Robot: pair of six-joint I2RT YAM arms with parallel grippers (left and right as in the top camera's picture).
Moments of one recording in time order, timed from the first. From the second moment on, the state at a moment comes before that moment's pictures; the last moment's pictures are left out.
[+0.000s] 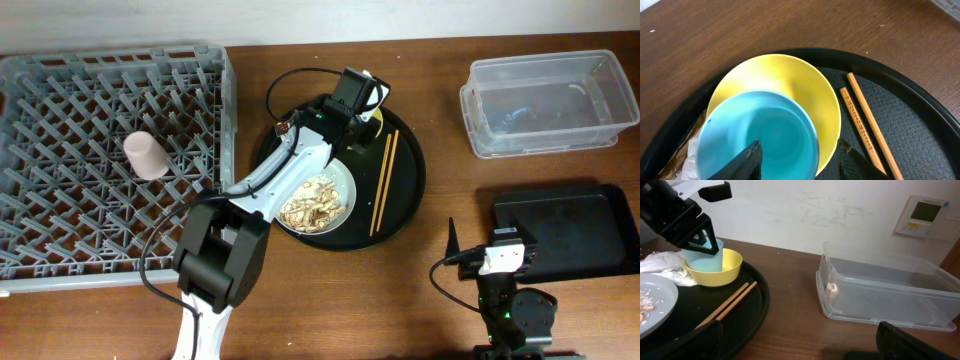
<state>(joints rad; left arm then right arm) -0.60 2.19 1.79 -0.47 -0.02 0.06 -0.02 0.01 0.01 -0.08 -0.04 -0.17</state>
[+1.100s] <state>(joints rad) -0.60 2.21 1.79 -0.48 -0.02 0.06 -0.02 0.01 0.01 -0.08 -0.04 -0.17</state>
